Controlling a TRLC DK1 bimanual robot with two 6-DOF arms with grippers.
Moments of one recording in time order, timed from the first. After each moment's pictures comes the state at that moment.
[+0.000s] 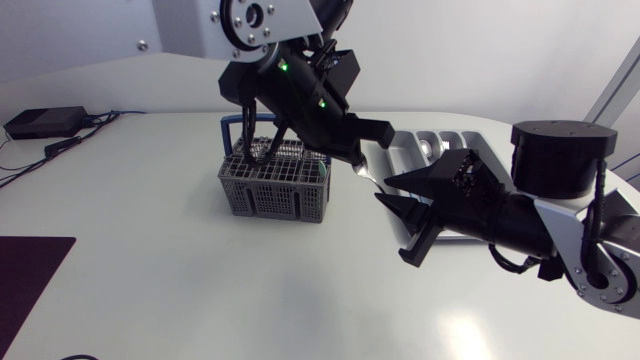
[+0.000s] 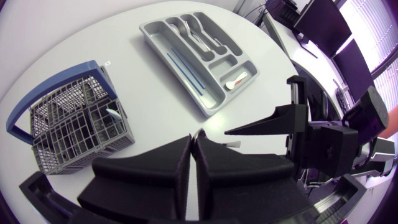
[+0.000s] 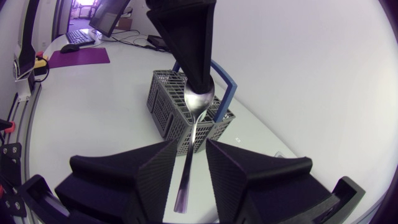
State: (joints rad) left arm -0.73 1.86 1.75 -0.84 0.20 -0.16; right arm 0.43 1.13 0.54 0.18 -0.29 -0.48
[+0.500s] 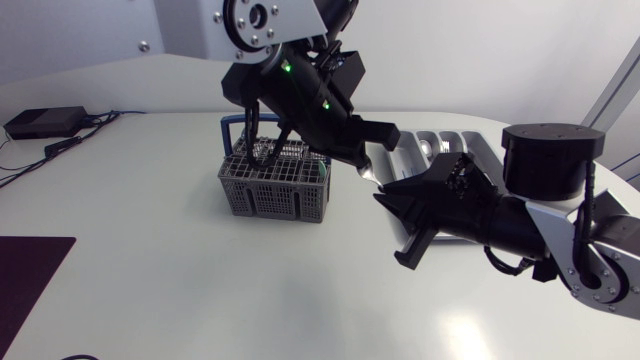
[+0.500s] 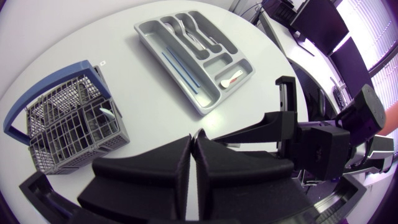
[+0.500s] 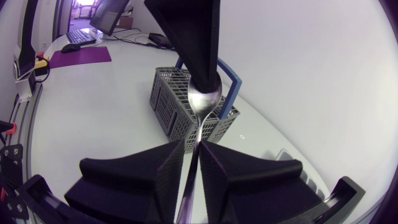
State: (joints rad) left arm -0.74 1.86 1.75 -0.84 0.22 -0.16; right arm 0.45 1.15 0.54 0.18 -0.28 -0.47
